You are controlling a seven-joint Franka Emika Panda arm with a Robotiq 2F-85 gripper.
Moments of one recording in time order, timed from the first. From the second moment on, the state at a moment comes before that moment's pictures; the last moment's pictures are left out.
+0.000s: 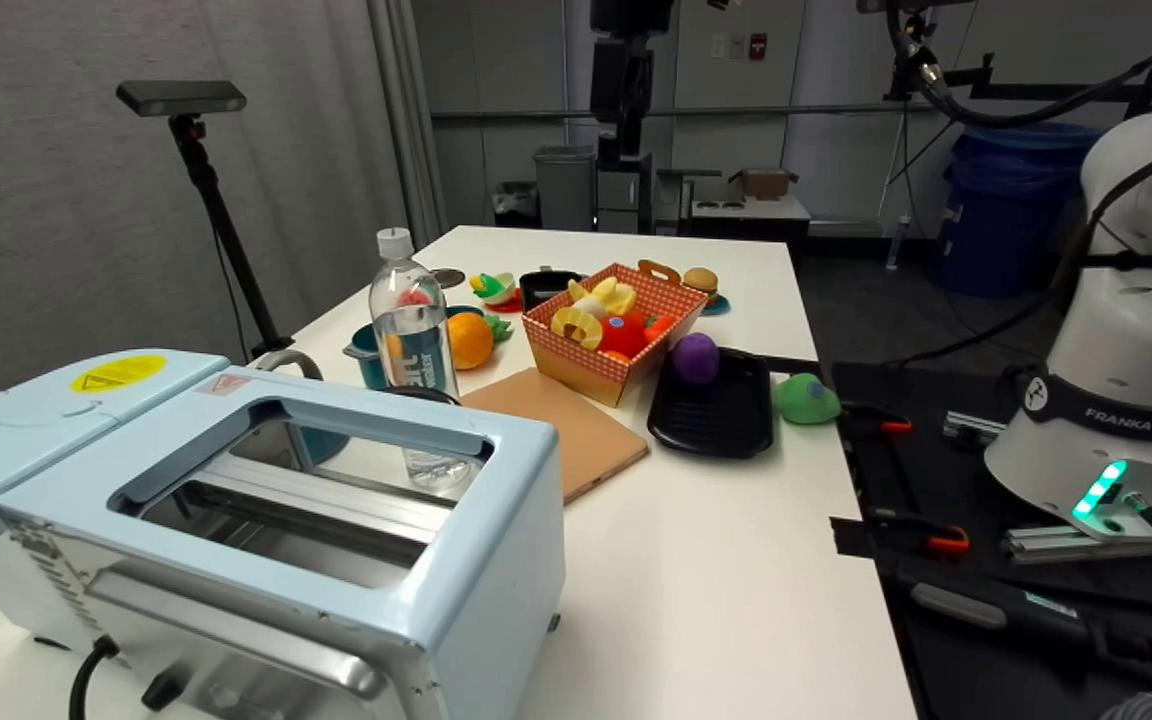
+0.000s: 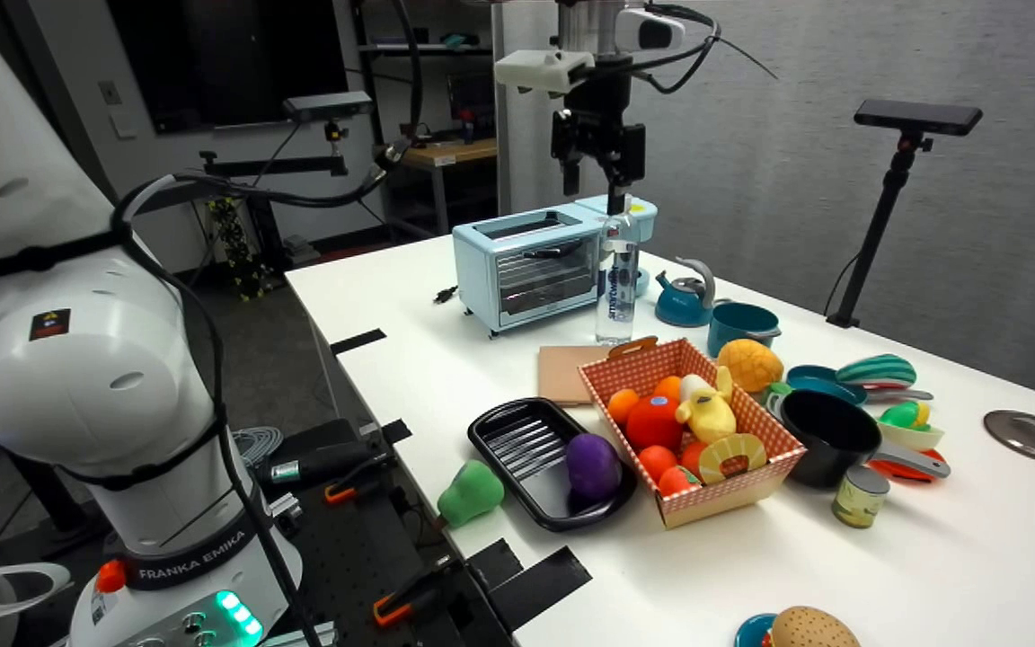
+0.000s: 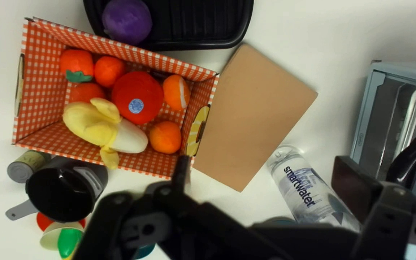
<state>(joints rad) 0.01 -0.19 -0.02 -2.08 0.05 1.97 0.03</state>
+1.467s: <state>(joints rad) -0.10 0.02 -0.14 -1.87 0.15 1.96 -0.05</state>
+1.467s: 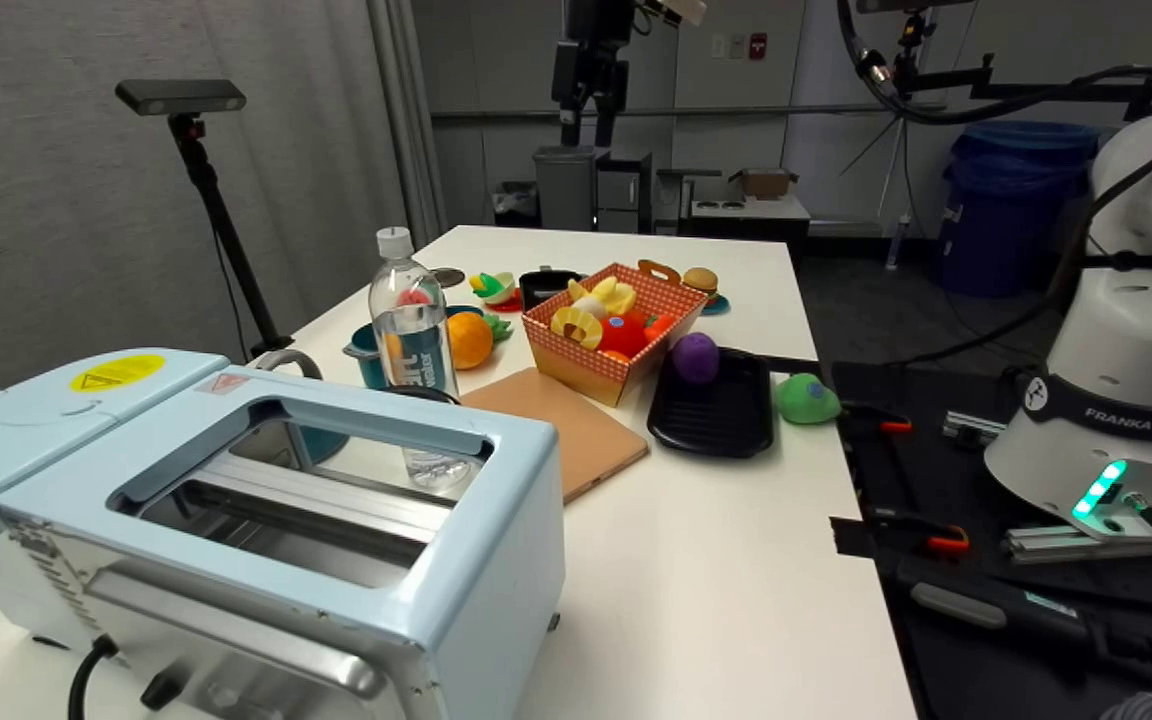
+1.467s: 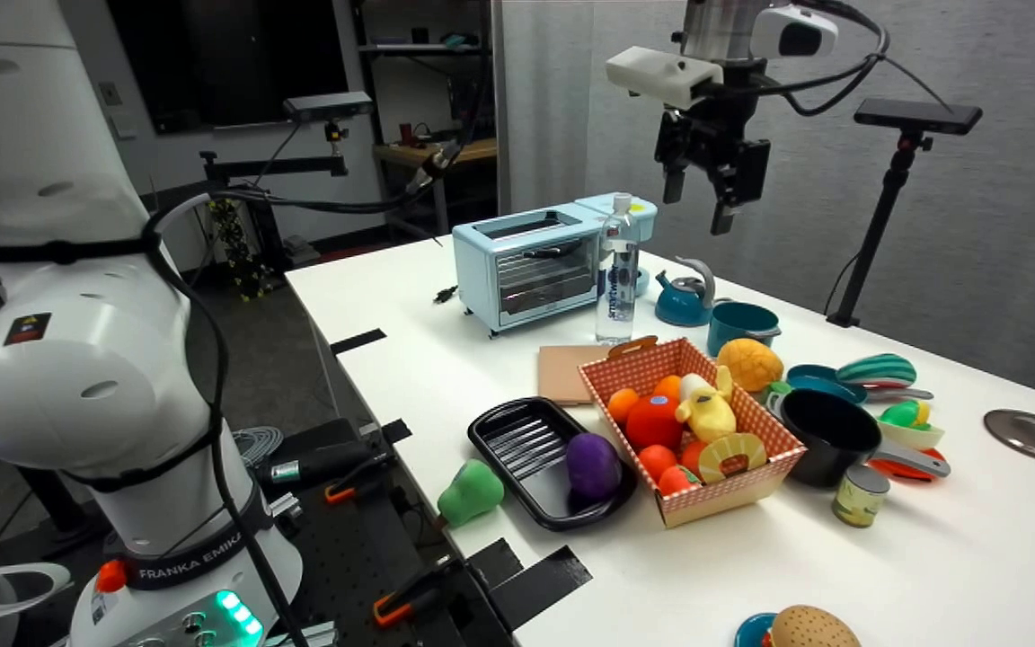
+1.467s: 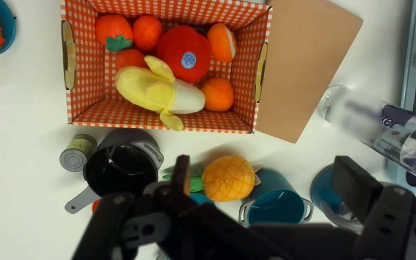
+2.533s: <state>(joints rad) -0.13 0.19 -0.14 -1.80 0.16 1.97 -0.13</state>
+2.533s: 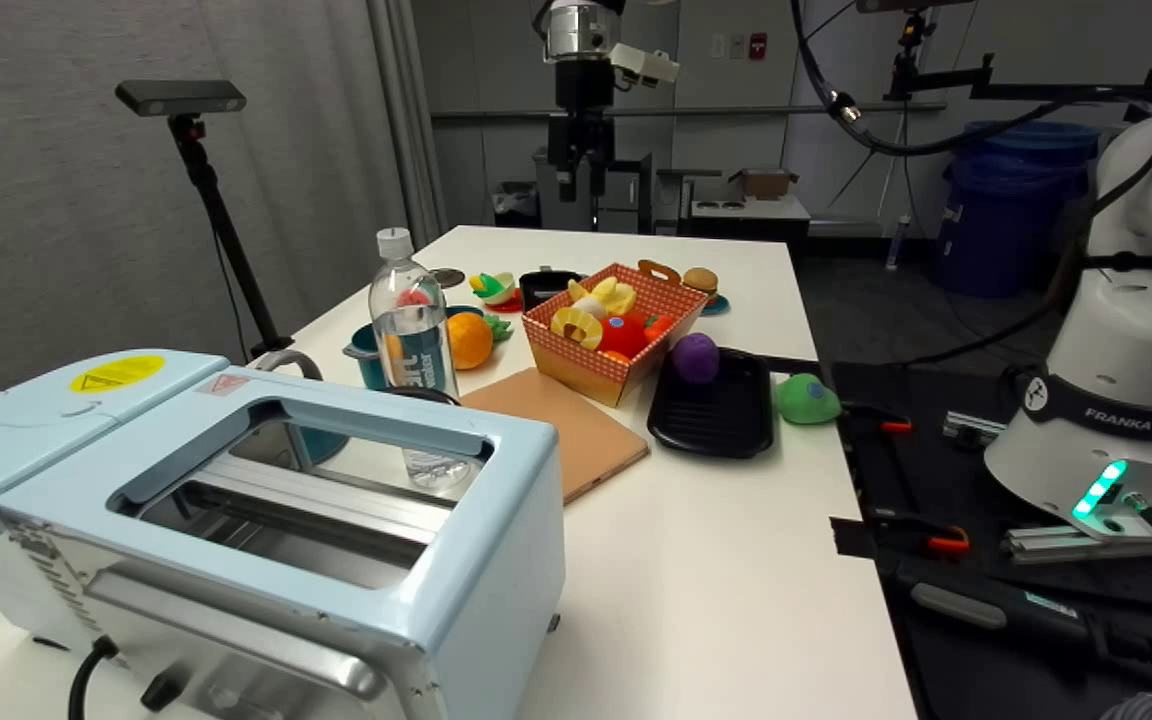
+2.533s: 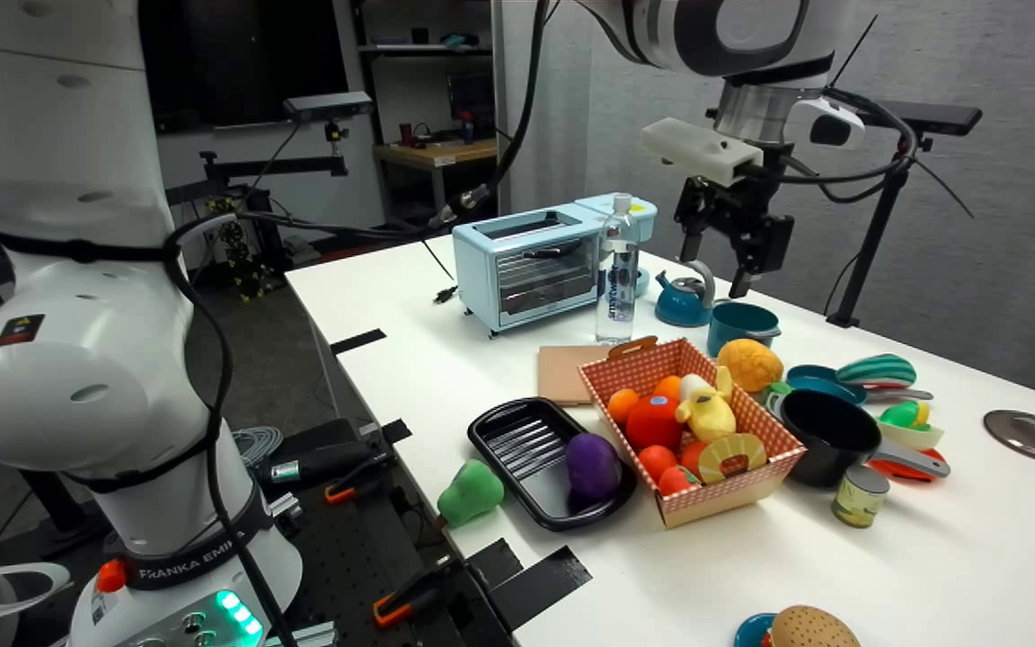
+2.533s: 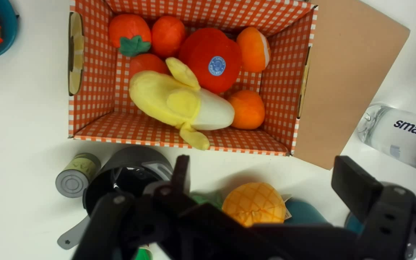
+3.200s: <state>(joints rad) -0.13 0.27 -0.12 -1.80 0.16 2.00 -0.13</state>
